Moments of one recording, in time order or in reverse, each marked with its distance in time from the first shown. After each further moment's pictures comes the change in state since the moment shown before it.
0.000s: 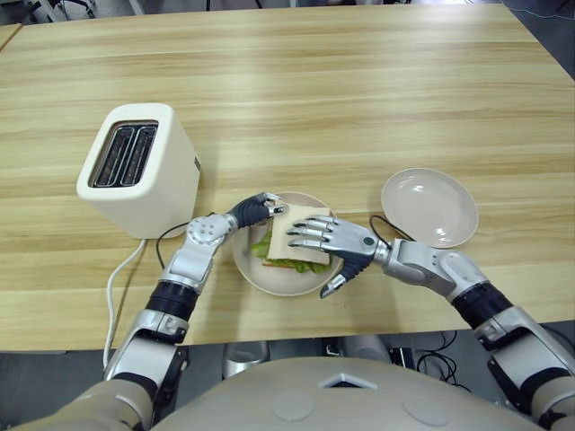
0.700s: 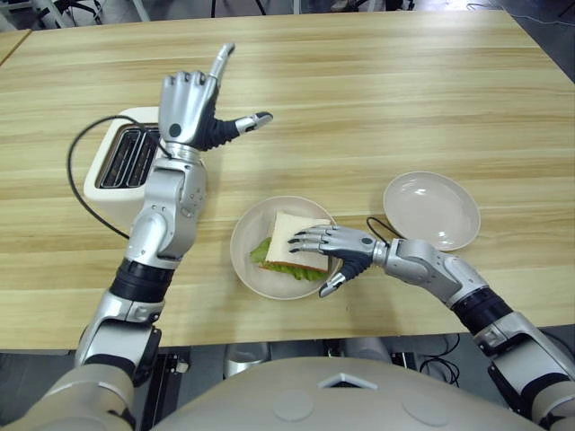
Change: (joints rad) left arm -0.079 0.140 0.025 -0.485 0.907 0.038 0.784; right arm 0.048 -0.024 -0.016 -0.080 0.198 0.069 0.272
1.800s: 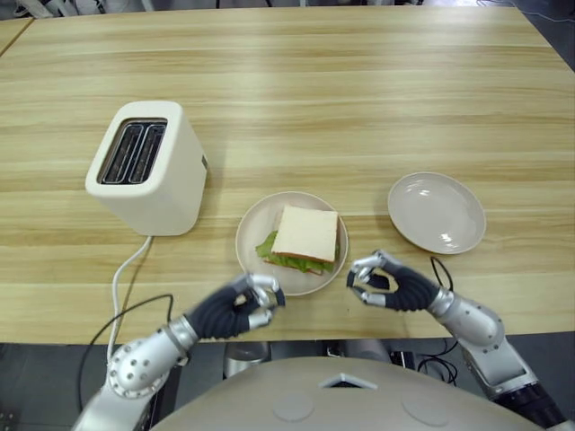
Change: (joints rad) left arm 1.082 0.156 -0.048 -0.413 -0.975 -0.330 -0.791; right arm 0.596 -0.087 -0.265 -0.380 0.633 0.028 0.334
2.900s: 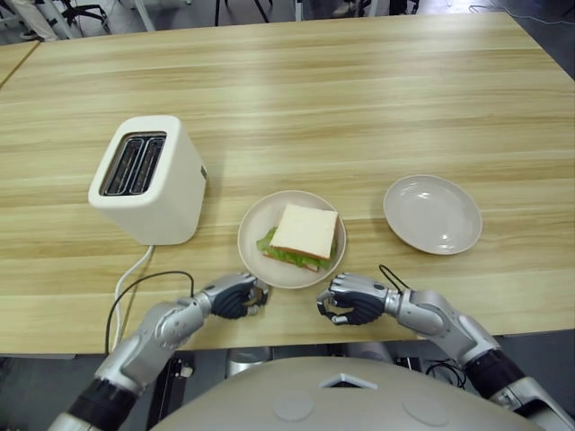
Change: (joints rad) left arm -0.519 0.037 -0.099 0.581 0.520 -0.108 0.187; right arm -0.274 0.120 0.147 0.306 -0.541 -0.037 -0.206
